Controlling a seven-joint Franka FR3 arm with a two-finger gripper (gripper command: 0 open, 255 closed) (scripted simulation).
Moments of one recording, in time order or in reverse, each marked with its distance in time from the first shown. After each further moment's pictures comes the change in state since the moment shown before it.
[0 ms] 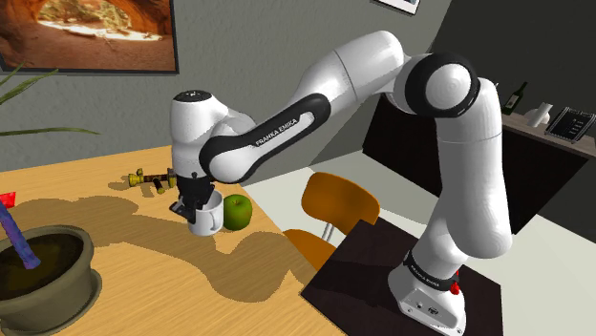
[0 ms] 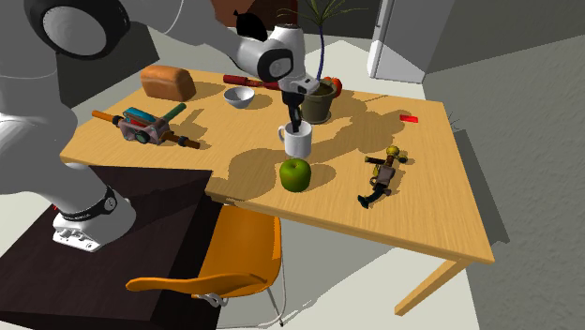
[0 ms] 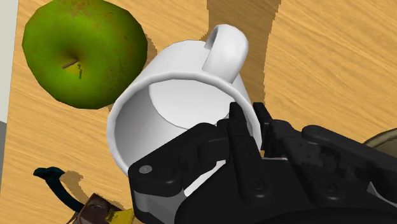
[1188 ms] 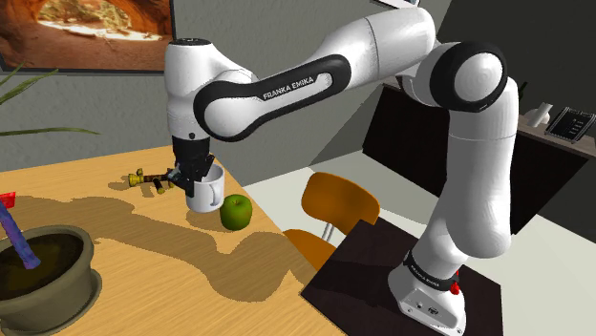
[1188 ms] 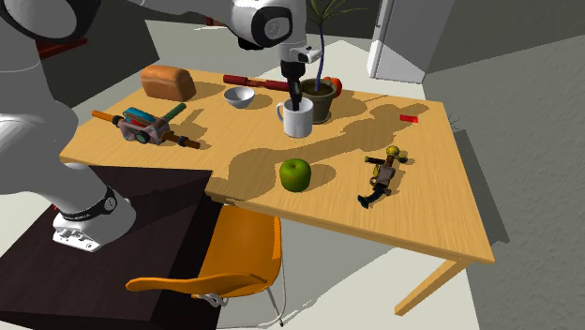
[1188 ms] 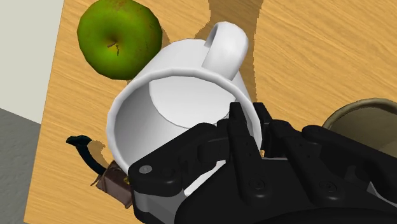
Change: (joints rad) arm -0.020 -0.114 0.034 0.082 0.063 -0.188 -0.044
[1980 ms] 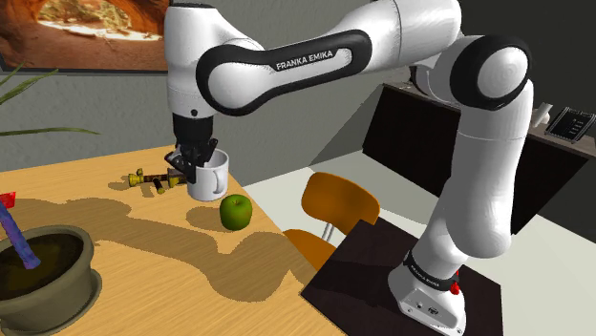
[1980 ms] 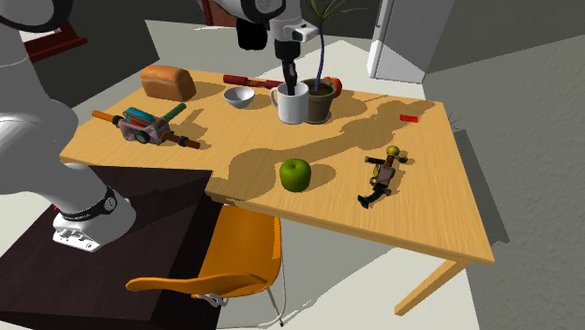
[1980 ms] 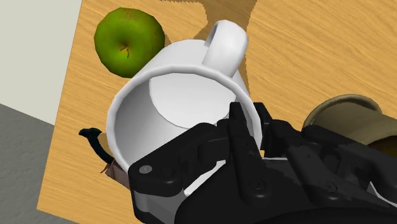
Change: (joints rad) arm -0.003 -0.082 0.020 0.024 0.037 -0.100 -0.006
